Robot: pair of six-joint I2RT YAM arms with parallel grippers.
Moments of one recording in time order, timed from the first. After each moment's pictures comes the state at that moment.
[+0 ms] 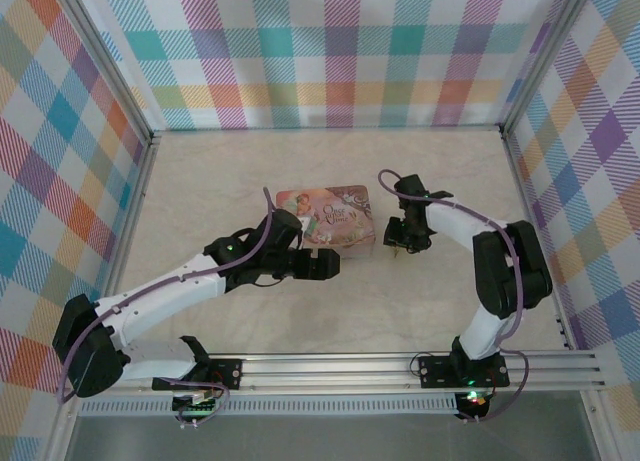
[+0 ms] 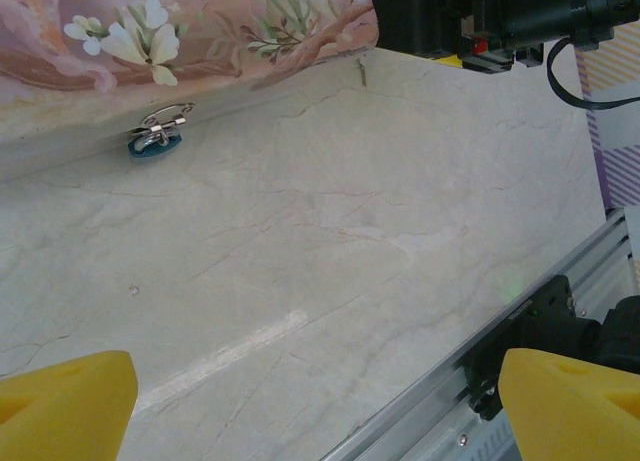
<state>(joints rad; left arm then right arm) -0.86 1.23 0.95 -0.53 0.18 -0.73 0.33 1.71 1.06 -0.69 -0.08 0.51</state>
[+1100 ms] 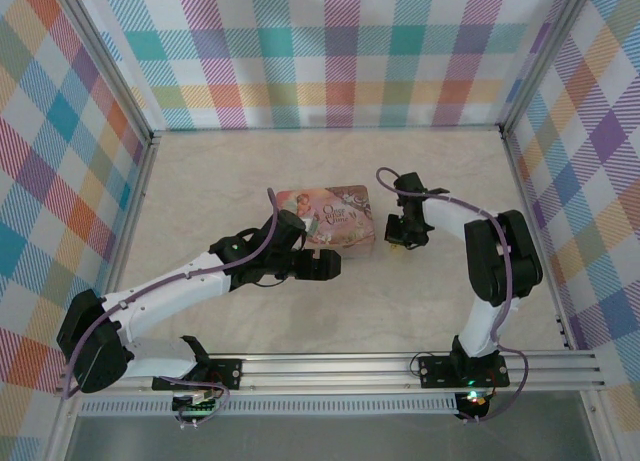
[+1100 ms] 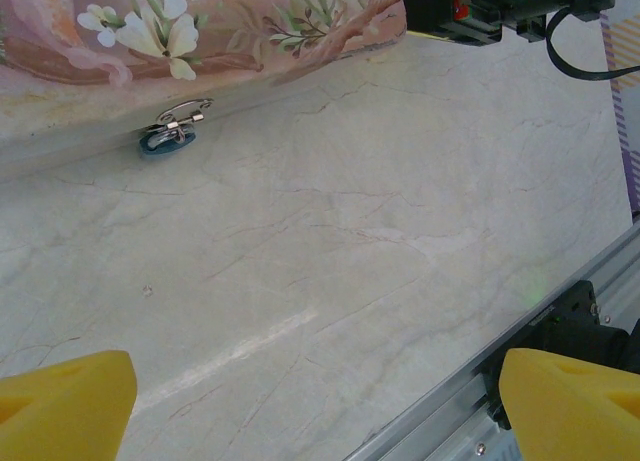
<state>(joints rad) -0.86 1.26 0.95 -0.53 0.16 -0.73 0.32 1.80 1.09 -0.63 -0.10 0.47</state>
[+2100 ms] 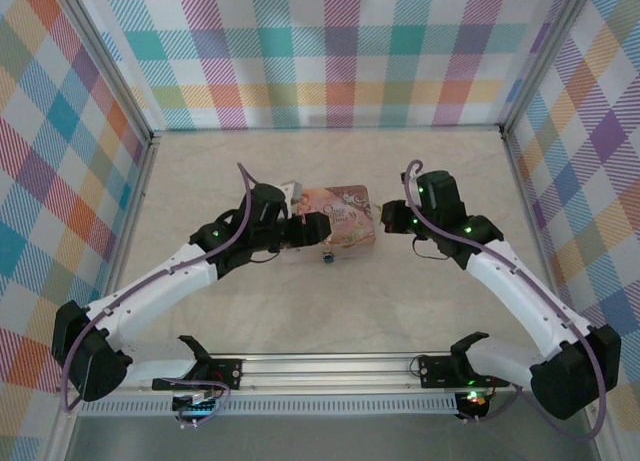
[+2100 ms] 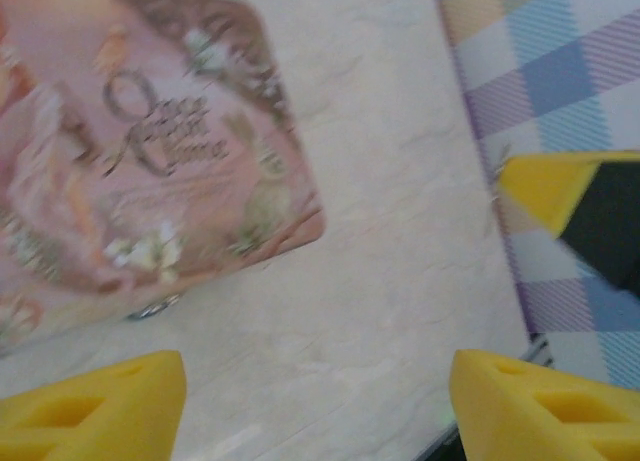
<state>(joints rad) -0.74 1.23 1.05 -0.40 0.17 -0.77 0.49 1.12 0.99 -0.52 -0.16 0.49</state>
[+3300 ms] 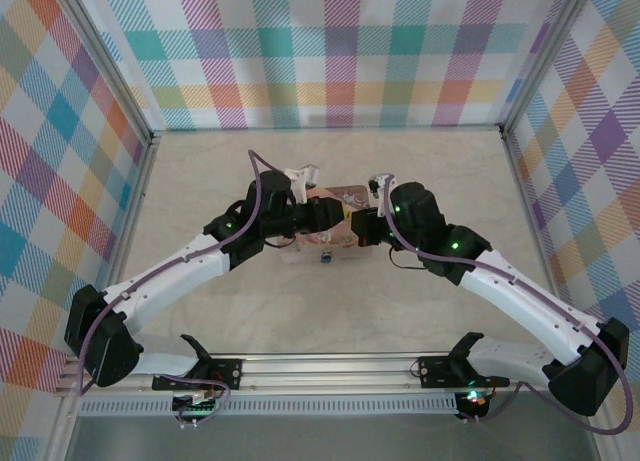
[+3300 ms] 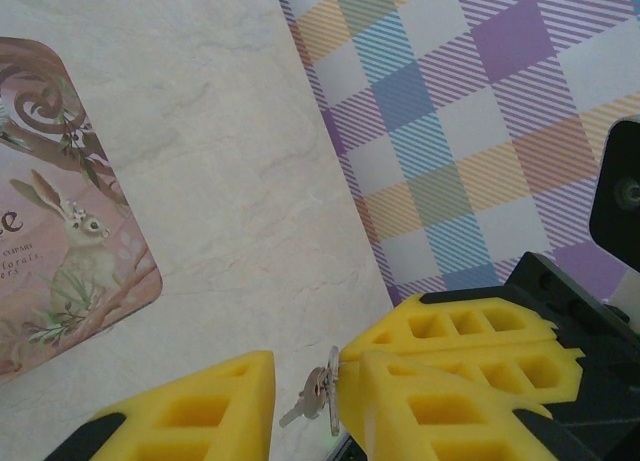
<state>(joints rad) -0.74 1.32 1.09 -0.15 0.34 -0.83 0.76 1.10 1.02 -0.44 -0.07 0.50</state>
